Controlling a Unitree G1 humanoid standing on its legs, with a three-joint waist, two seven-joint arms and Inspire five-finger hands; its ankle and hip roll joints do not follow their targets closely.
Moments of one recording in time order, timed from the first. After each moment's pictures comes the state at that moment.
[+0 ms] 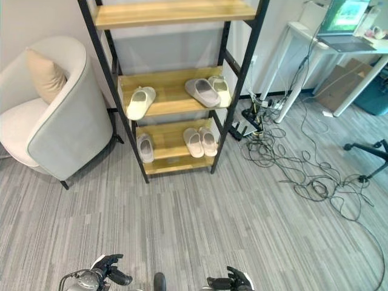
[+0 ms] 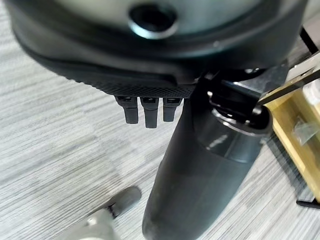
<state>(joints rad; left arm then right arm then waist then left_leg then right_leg) -0.13 0.22 -0.31 1.29 -0.04 -0.08 0.06 -0.04 -0.24 0.17 1.23 0.24 -0.12 -0.07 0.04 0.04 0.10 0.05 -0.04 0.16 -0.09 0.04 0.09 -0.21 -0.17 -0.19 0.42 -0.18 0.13</state>
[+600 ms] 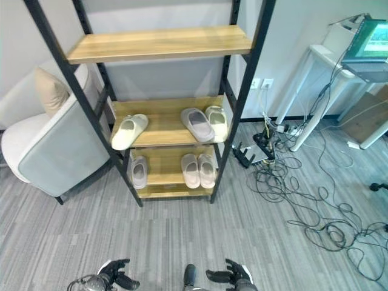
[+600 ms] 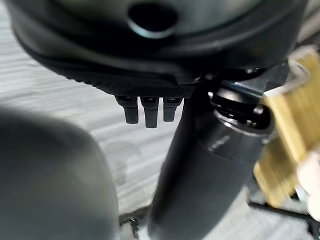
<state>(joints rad) -0.14 0.15 -0.31 1.27 -0.04 -0.10 0.05 -0.06 -0.27 0.21 1.21 0.25 -0.12 -0.07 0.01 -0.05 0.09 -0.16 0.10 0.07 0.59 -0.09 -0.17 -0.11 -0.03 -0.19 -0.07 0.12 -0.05</state>
